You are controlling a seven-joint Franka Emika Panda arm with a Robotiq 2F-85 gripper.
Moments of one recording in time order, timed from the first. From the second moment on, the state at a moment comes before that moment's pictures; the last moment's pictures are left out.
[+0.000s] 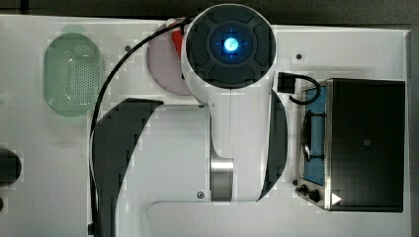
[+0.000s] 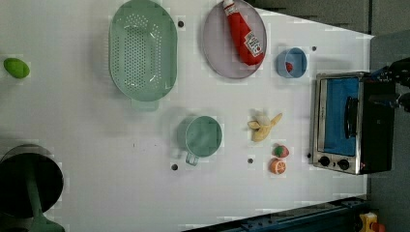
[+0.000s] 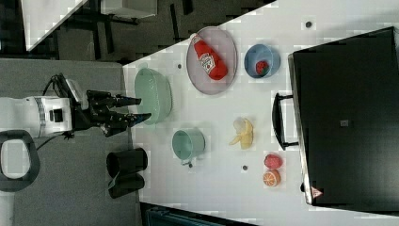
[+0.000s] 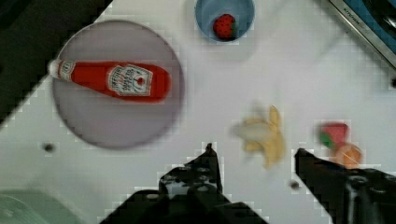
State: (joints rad) arm 0.02 -0.02 -0.01 -1.79 -0.03 0.20 0.07
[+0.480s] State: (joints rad) arm 0.03 -0.47 -0.10 -2.10 -0.02 0.05 0.07
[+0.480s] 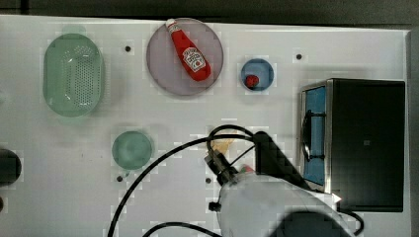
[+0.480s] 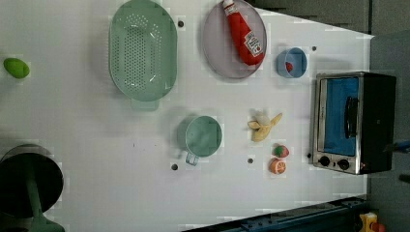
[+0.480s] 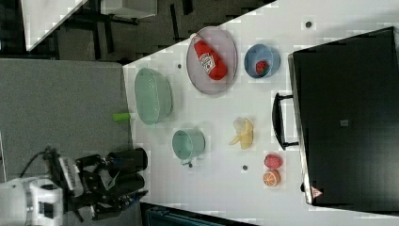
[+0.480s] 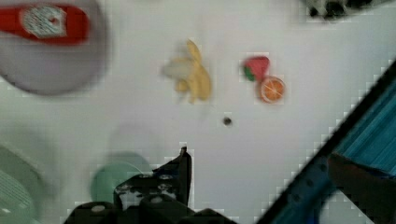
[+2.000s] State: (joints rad) arm 0.03 0.36 -0.07 -2.46 -0.04 1.12 -0.28
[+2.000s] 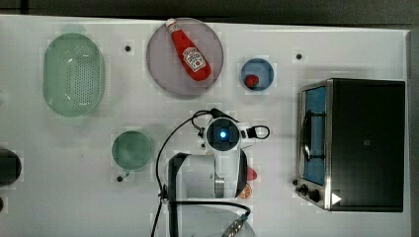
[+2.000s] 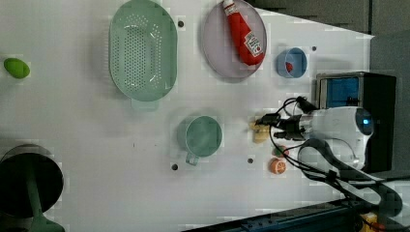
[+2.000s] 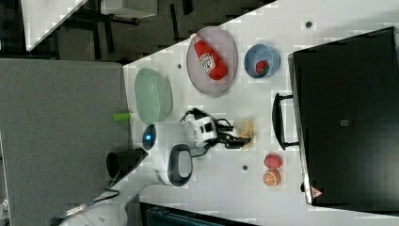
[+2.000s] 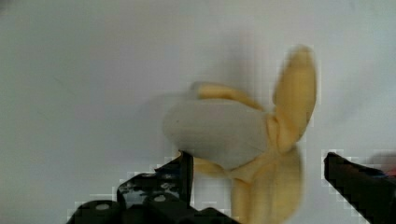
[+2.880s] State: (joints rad) arm 0.04 0.38 -0.03 -2.45 -0.01 1.22 -0.30
